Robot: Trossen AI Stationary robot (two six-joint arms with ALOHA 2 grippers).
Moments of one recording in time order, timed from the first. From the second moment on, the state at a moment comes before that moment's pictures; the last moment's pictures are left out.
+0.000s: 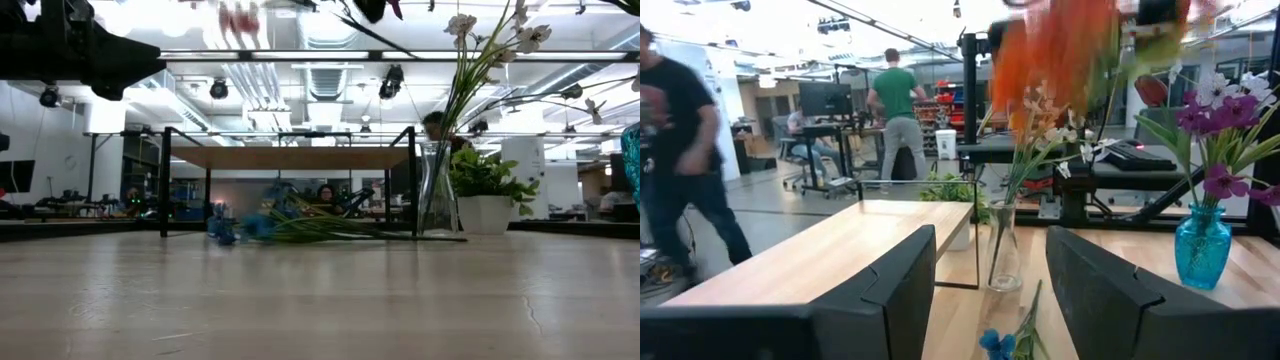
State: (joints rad) left arm 0.15 0.00 0.15 -0.02 -0.13 0.07; right arm -0.04 1.58 1.62 -0.63 -0.05 0.07
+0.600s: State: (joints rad) left arm 0.15 0.00 0.15 -0.03 -0.13 0.07; right arm -0.04 1.46 1.47 -0.24 0.27 -0.11
